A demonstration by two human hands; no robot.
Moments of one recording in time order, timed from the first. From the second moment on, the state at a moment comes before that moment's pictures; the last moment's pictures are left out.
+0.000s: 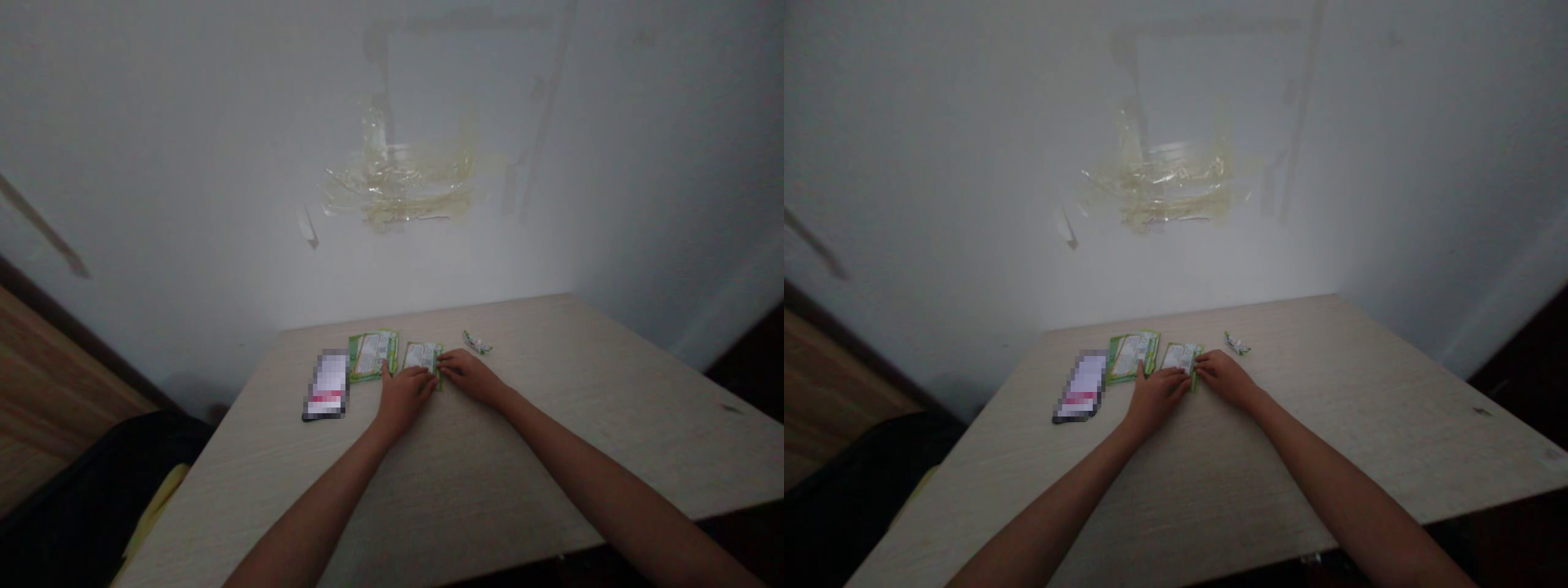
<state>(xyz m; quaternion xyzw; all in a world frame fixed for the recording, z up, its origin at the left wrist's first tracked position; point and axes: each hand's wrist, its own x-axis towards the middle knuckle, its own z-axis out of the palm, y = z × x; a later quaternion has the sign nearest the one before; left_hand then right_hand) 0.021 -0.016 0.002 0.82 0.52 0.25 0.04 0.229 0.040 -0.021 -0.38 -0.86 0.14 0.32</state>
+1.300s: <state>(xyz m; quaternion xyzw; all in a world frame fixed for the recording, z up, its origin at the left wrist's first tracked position) -0.004 0.001 -0.001 0.86 0.47 0.18 0.05 0.243 0.039 -0.018 -0.34 -0.88 0.15 0.29</state>
